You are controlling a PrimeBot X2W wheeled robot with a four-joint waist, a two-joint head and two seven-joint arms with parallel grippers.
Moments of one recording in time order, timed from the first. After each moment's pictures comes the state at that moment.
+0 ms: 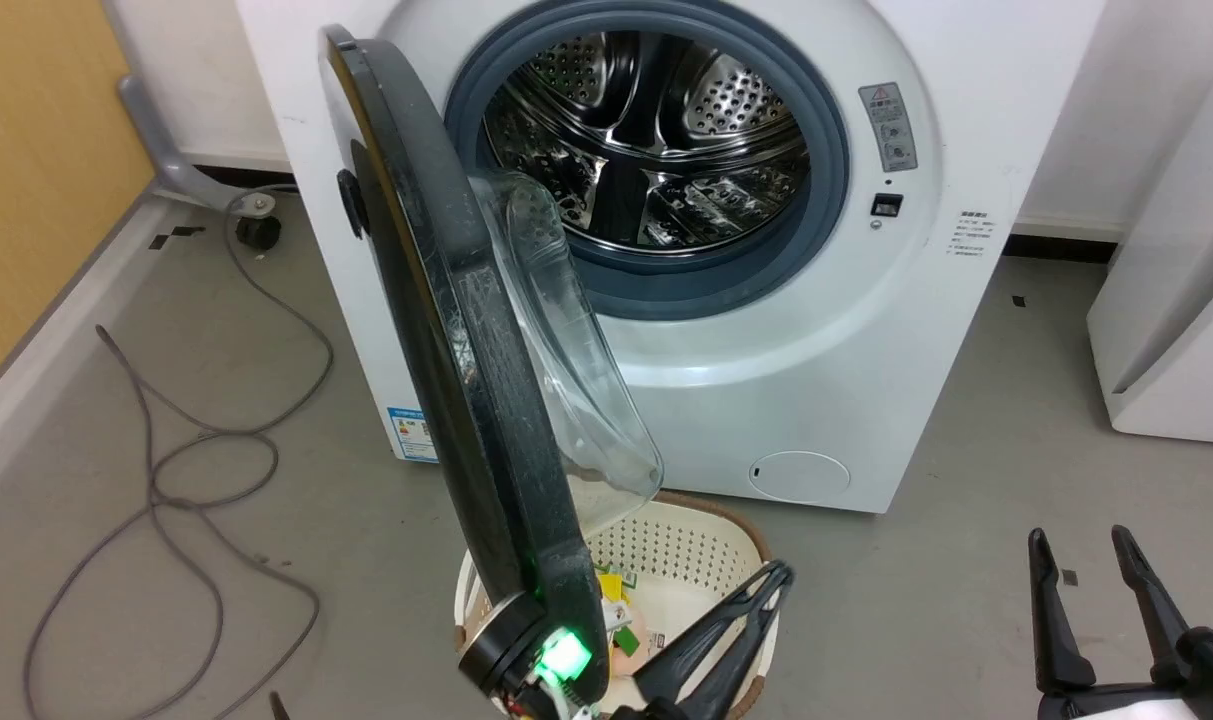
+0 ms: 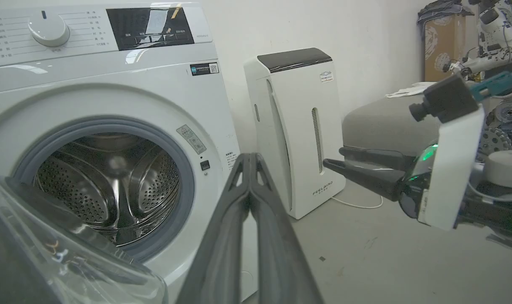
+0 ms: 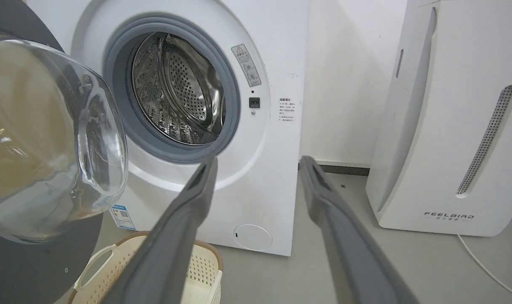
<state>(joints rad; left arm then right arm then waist) -0.08 0.11 -0.68 -0.12 0.02 -0.01 -0.26 0.10 -0.05 -0.14 0.04 0.08 0.13 -0.26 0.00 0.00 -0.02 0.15</state>
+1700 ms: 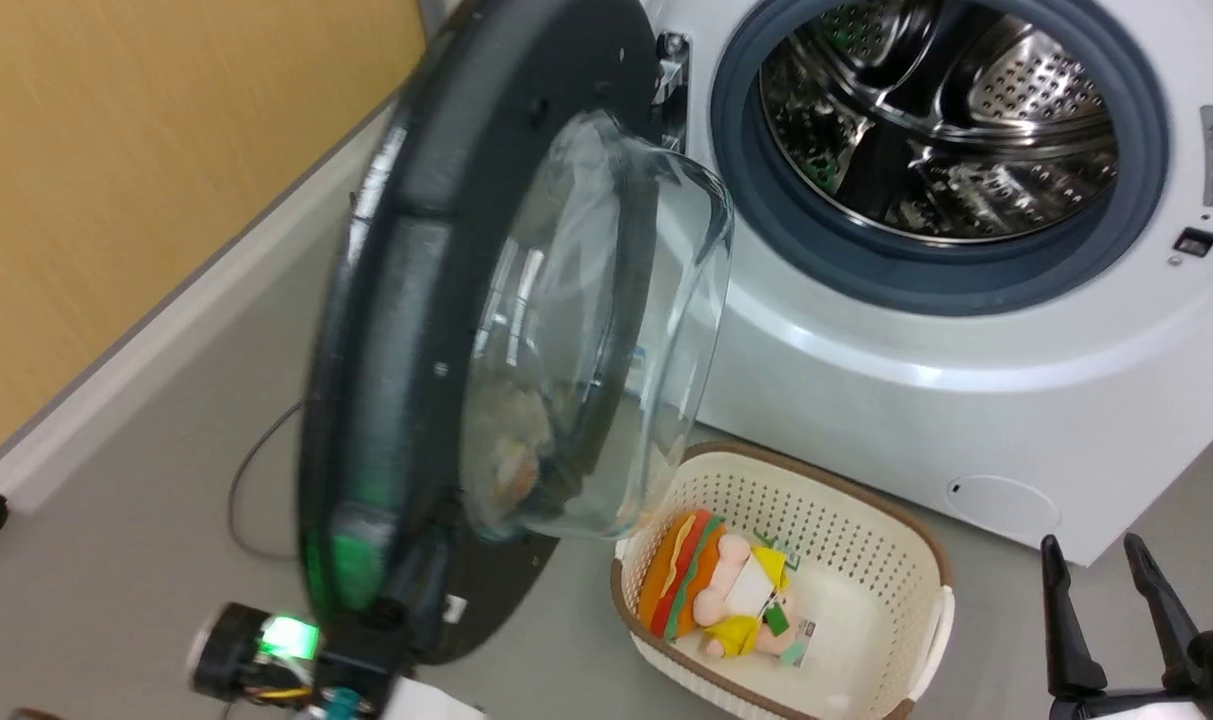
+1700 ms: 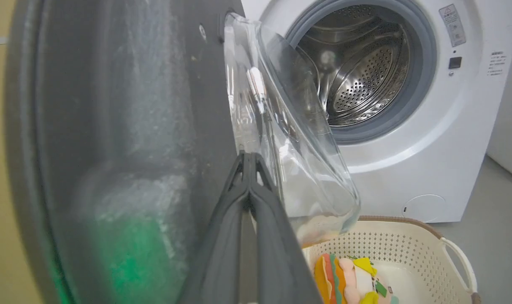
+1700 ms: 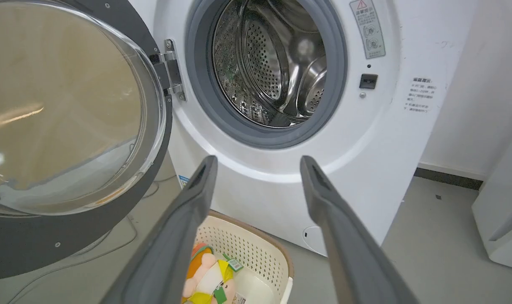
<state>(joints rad) -0.03 0.26 -0.37 0.00 -0.08 0.14 -0.26 0.10 -0.05 -0.17 0.06 0.08 0.13 -0.26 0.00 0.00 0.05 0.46</state>
